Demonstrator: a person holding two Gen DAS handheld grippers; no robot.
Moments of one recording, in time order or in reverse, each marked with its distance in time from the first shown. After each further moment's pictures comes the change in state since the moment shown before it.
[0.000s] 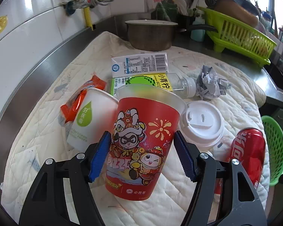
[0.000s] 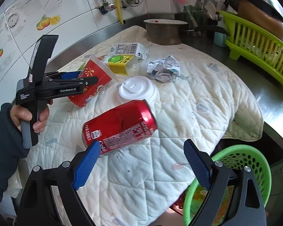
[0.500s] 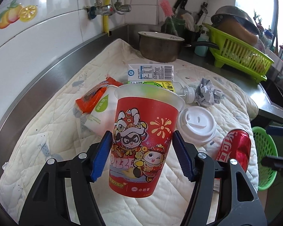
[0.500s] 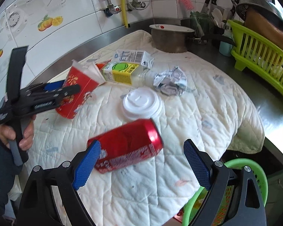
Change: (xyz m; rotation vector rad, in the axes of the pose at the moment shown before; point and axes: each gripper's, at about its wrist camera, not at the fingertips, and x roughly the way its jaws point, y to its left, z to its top) left arm -0.044 0.022 -0.017 -0.098 -0.074 -0.013; right arm 0.006 0.008 0.032 -0.036 -0.021 -0.012
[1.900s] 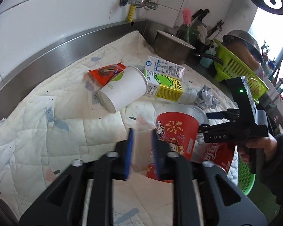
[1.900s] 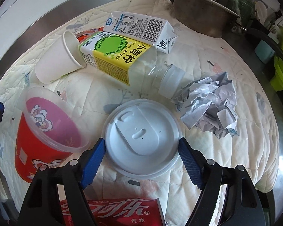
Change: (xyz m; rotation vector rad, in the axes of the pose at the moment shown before) left arm -0.024 0.042 -0.030 -0.235 0.034 -0.095; right arm 0.159 0.017 0.072 -0.152 0.288 -0.043
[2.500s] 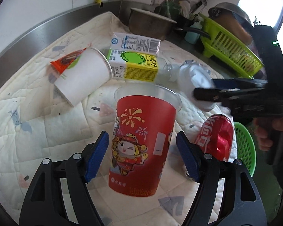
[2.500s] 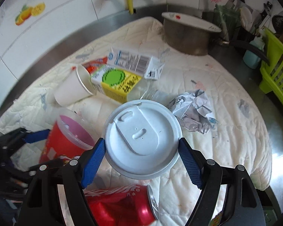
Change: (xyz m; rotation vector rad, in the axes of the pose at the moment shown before) left arm 0.057 -0.046 -0.007 0.116 0.140 -0.057; right arm -0.079 -0.026 -0.019 0.059 -0.168 0.058
